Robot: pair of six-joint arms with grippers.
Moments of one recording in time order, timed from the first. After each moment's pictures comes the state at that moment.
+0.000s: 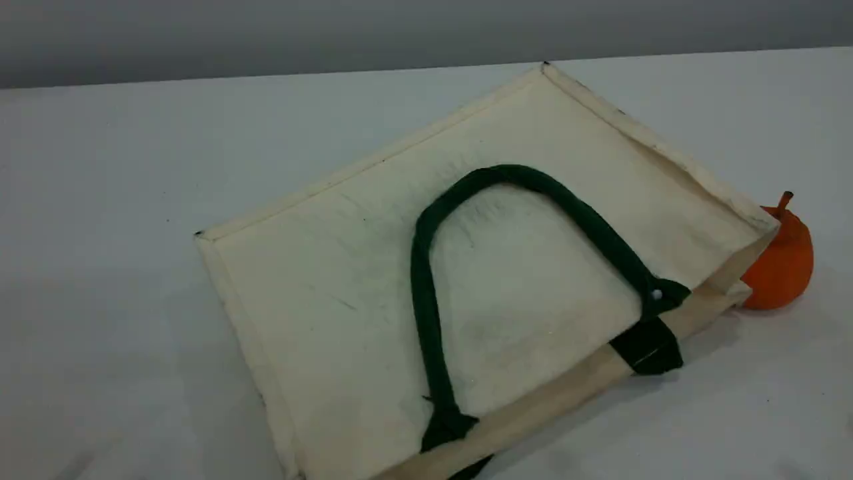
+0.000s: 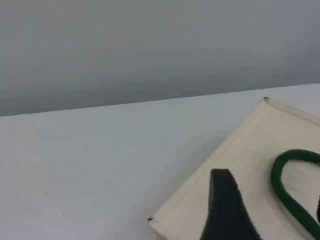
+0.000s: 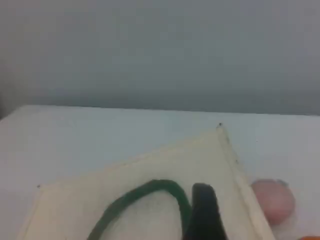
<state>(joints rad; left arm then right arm) -0.42 0.28 0.00 -0.16 -0.05 0.07 0.59 0.39 0.00 0.11 -0.15 0.13</state>
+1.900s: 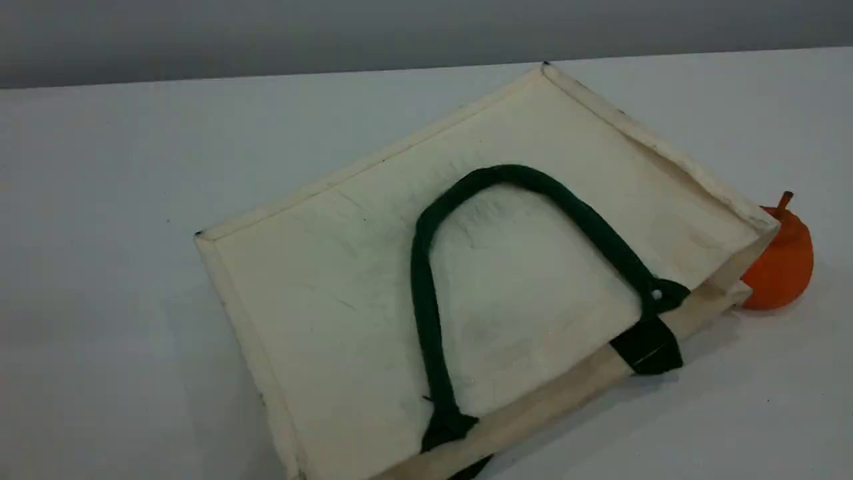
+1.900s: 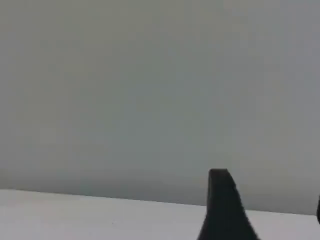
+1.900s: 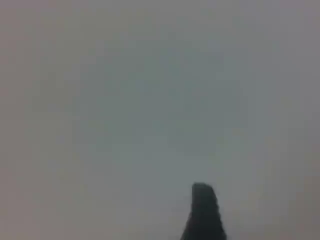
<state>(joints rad) -0.01 0.00 0.00 -0.16 -0.06 0.07 0.08 0.00 0.00 0.11 -0.15 0.13</state>
